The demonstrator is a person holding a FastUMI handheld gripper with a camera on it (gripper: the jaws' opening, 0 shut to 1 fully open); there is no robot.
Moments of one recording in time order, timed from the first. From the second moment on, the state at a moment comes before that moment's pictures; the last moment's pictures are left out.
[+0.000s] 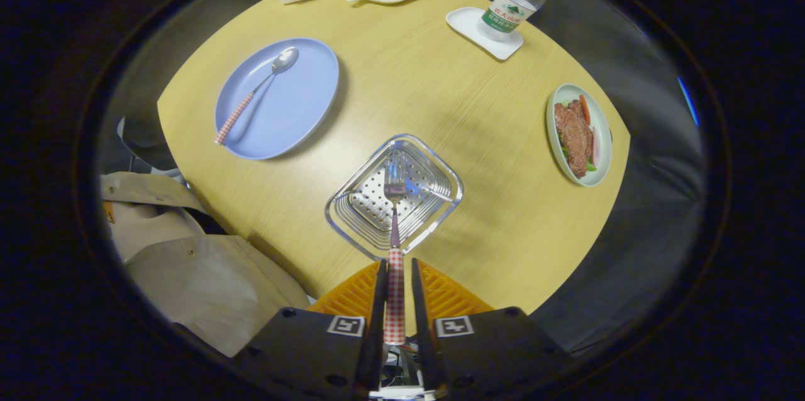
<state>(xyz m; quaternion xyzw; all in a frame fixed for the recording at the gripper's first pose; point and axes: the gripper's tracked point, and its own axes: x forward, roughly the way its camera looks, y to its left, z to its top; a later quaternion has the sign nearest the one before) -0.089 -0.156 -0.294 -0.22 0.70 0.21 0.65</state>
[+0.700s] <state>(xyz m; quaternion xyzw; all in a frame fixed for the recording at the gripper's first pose) -0.052 -0.049 -0.244 -0.09 0.53 0.18 0.82</state>
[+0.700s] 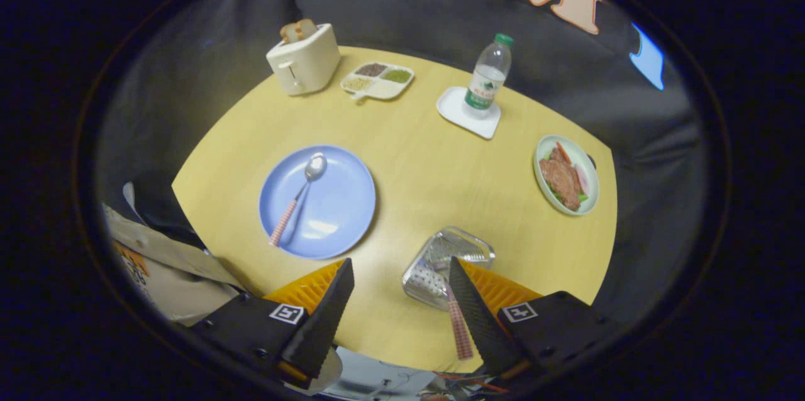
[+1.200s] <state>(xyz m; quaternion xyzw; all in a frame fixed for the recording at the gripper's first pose) -0.076 0.064 -0.280 -0.03 0.48 0.14 0.87</state>
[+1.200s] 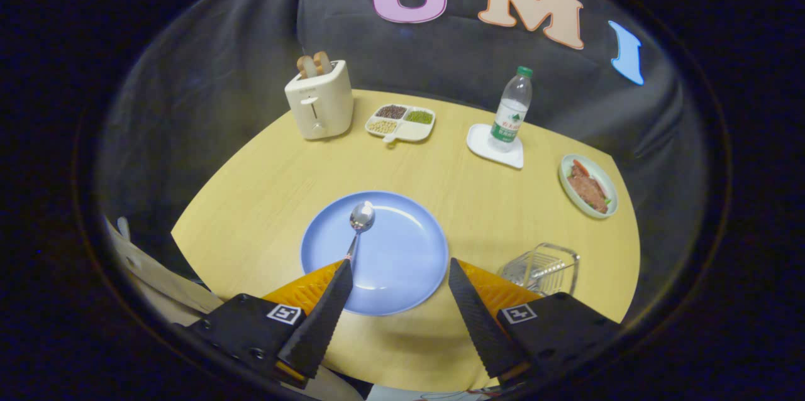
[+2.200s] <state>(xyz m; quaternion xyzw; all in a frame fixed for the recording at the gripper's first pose) -0.092 0.111 -0.370 -0.06 0.56 0.12 0.82</state>
